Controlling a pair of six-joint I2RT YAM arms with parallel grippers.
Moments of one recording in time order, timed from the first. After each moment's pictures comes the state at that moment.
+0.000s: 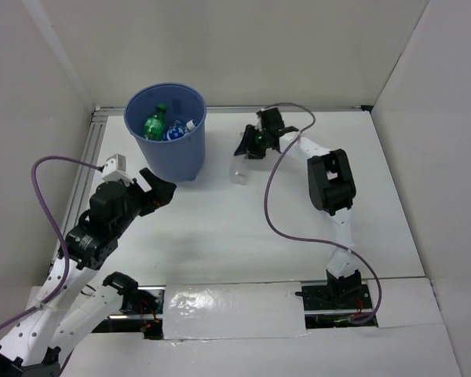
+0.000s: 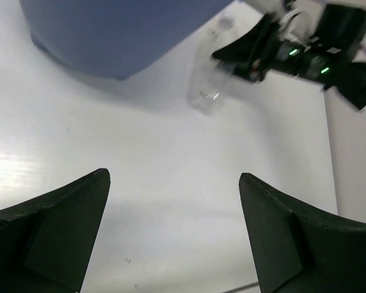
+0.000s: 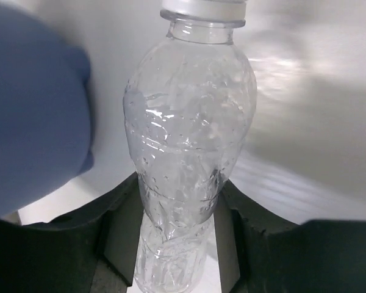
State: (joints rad) left arm -0.40 0.68 0.84 -0.52 -0.16 -0.73; right arm 0.38 2.29 1.78 -0.30 -0.36 0.61
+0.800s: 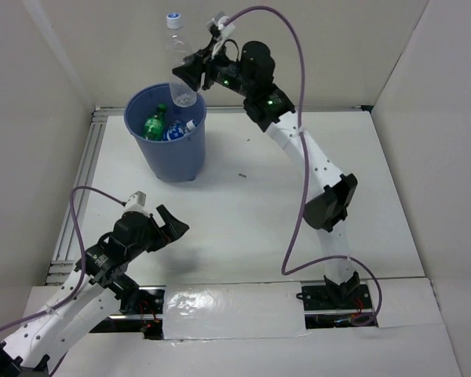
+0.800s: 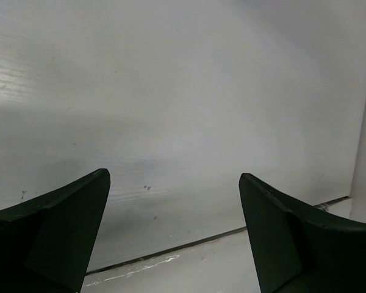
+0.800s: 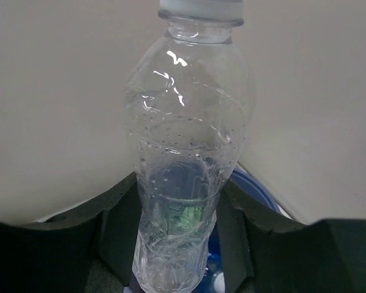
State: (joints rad) left arm -0.55 0.50 0.45 -0.58 -0.09 -0.95; right arm 0.62 2.11 2.47 -0.11 -0.45 0.13
